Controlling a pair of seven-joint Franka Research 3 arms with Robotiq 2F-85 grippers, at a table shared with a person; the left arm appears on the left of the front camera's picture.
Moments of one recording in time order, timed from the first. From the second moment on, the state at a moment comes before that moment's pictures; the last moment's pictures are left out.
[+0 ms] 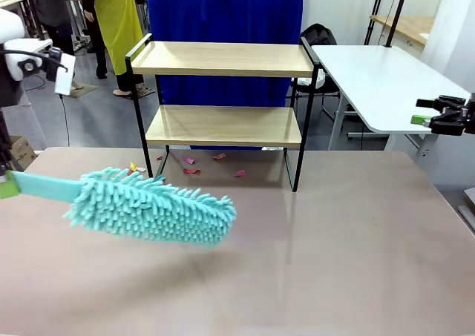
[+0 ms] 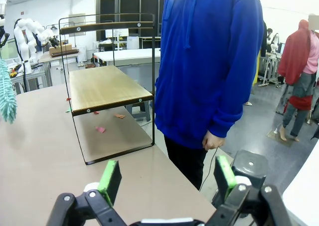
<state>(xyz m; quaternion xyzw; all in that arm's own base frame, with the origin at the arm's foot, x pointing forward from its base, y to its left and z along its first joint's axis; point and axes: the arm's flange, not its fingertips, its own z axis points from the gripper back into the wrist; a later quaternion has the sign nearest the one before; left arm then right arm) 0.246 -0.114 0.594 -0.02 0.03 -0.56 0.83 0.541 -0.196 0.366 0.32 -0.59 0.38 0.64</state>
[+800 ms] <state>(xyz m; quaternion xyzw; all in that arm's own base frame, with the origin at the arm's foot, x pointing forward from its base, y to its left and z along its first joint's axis) 0.257 -0.099 0.585 0.03 0.03 -0.59 0.81 0.541 -0.196 0.366 0.32 -0.59 0.38 0.64</state>
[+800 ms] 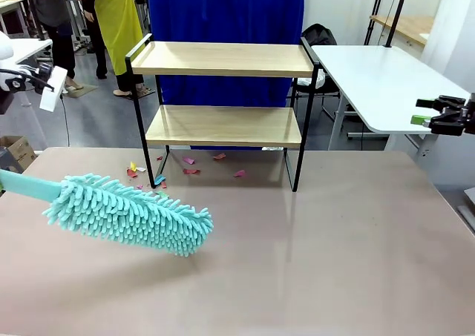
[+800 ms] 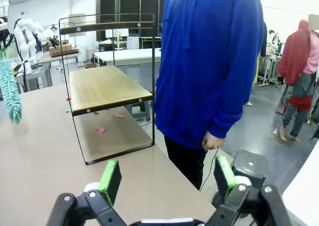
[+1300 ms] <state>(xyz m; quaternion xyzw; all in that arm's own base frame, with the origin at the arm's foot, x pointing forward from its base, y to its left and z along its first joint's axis) 0.257 -0.099 0.585 0.03 0.03 -0.58 0.81 0.541 -0.196 0.366 0.32 -0.59 0.38 0.64</state>
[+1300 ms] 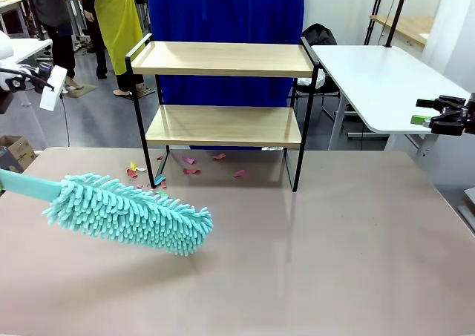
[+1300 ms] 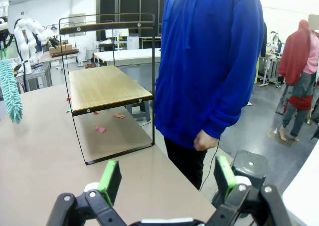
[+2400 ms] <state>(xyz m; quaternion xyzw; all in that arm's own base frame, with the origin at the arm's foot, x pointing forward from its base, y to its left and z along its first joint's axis) 0.257 -0.099 0.586 0.03 0.03 -0.58 0.81 0.541 -0.196 0.366 0.32 -0.59 0.38 0.64</state>
